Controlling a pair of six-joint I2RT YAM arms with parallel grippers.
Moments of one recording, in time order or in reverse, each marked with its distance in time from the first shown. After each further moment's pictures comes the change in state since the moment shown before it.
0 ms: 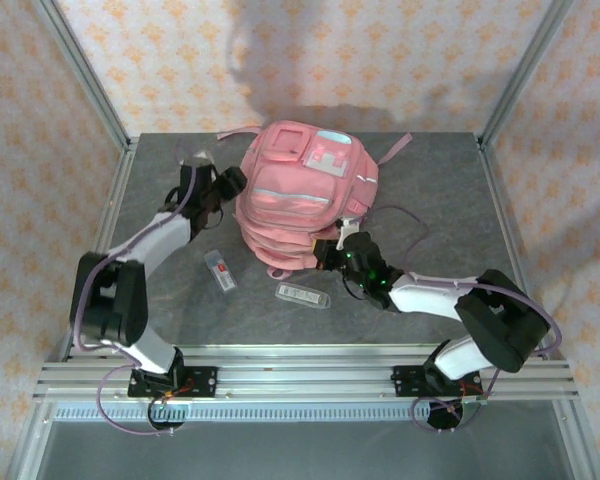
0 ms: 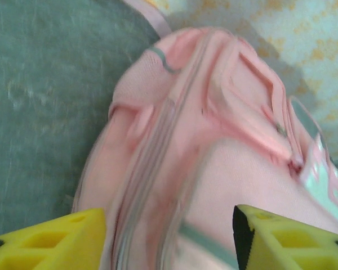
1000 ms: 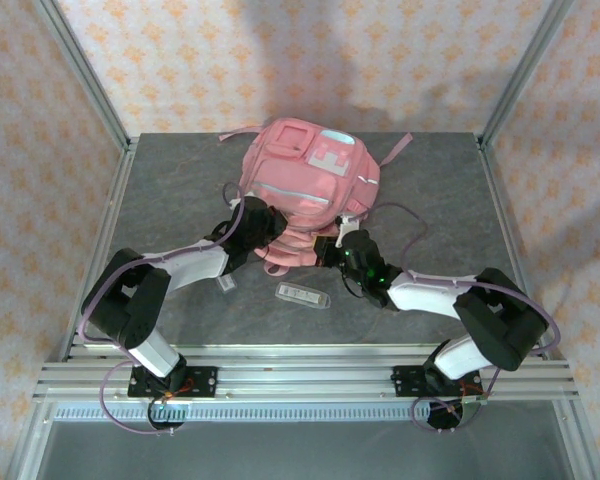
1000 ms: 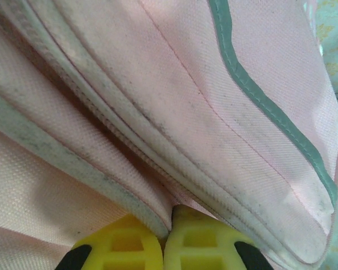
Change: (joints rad) left arm -0.334 0.082 -0.128 0.178 -0.108 -0.312; right arm -0.006 0.003 0.020 -0.010 0.055 -0.031
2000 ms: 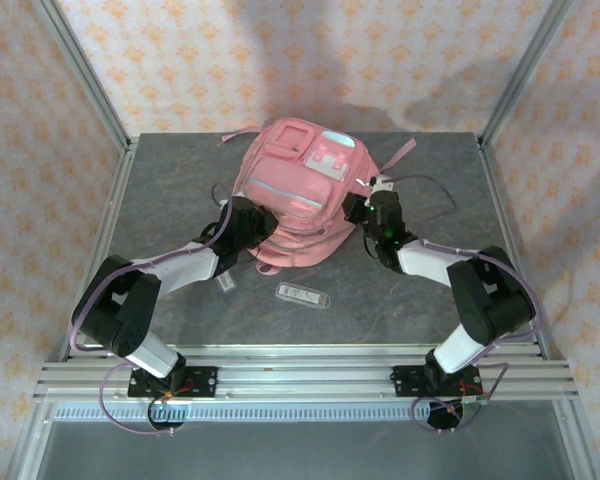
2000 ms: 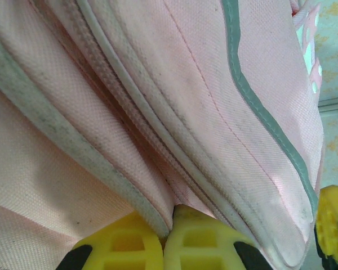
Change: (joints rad) left arm 0.064 -0.062 -0.053 -0.003 0.051 0.027; right arm -0.312 0.138 0.190 0.000 -0.090 -0.026
